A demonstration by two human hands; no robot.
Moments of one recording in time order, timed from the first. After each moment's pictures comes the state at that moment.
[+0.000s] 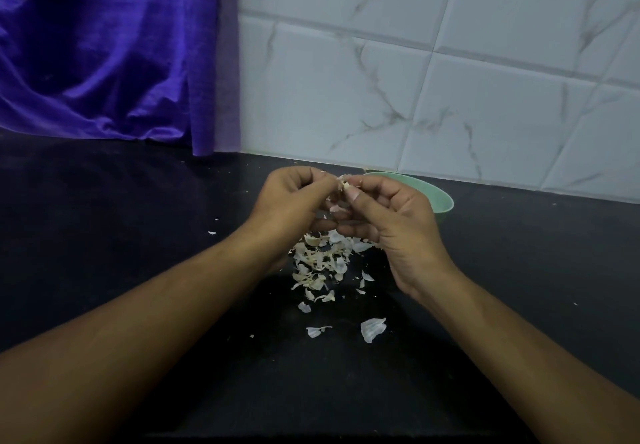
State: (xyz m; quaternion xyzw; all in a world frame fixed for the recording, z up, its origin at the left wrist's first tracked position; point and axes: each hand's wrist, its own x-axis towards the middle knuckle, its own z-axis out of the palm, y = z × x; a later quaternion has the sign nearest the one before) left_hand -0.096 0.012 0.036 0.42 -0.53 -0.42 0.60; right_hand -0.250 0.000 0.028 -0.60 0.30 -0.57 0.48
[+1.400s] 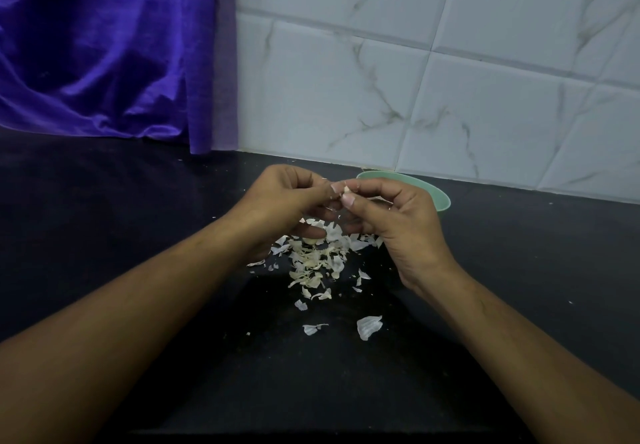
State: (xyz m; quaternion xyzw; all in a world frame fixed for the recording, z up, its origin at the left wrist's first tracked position) left_hand -0.079 0.005 0.038 0.43 -0.59 -0.45 0.52; right_hand -0.261 -0.004 0.026 -0.66 0.31 -0.55 0.41
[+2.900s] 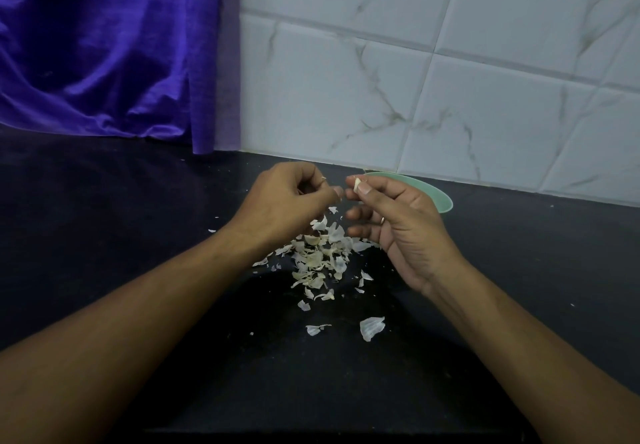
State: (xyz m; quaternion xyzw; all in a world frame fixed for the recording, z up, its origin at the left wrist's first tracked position) left_hand -0.075 0.005 0.035 0.49 -0.66 -0.24 0.51; right_hand -0.263 -0.008 0.030 -0.58 0.30 -0.54 0.54
